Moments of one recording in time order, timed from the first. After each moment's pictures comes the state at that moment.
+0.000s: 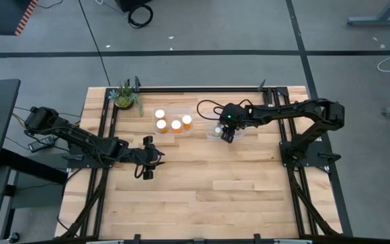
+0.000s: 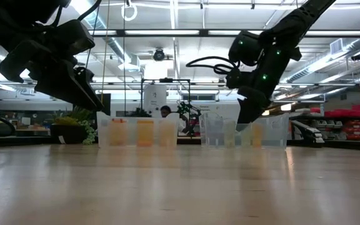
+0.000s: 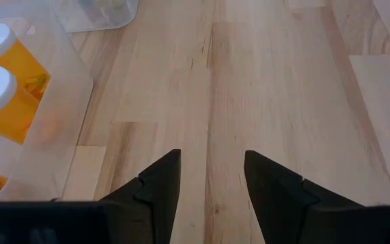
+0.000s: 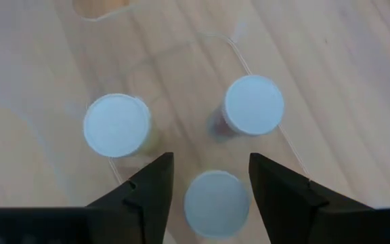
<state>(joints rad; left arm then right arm) -0.29 1.14 0.40 0.03 -0.36 -0.16 -0.33 1.53 0.81 -0.31 0.12 0.09</state>
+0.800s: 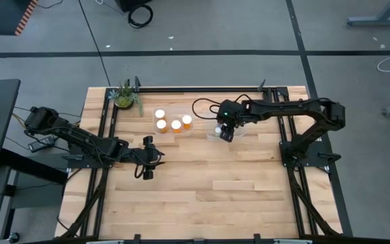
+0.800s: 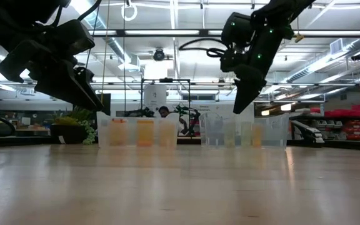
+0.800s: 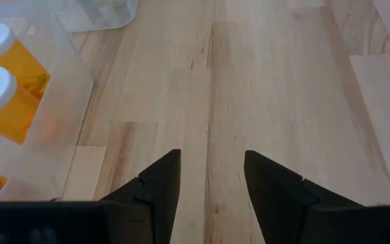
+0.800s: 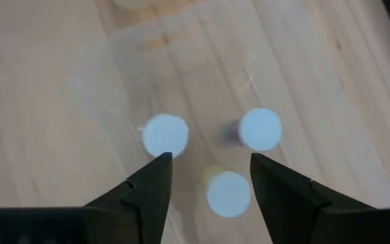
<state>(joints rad) -0.29 1.14 0.40 0.03 -0.36 -0.16 -0.29 1.52 1.00 -0.58 0.11 0.06</state>
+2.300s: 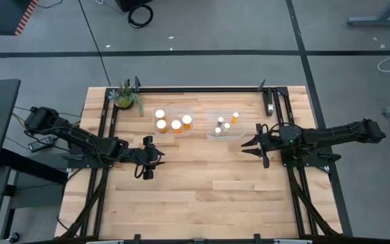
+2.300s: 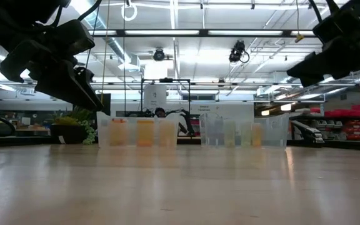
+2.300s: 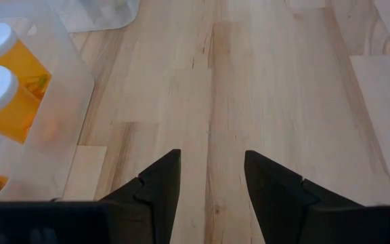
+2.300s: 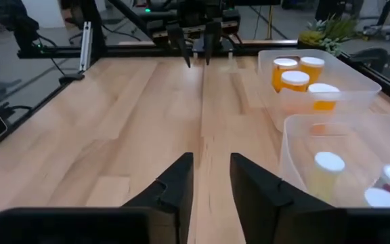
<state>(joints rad) -0.29 1.14 0.40 0.03 -0.36 -0.17 0.05 0.45 0.11 0.10 -0.01 0.02</state>
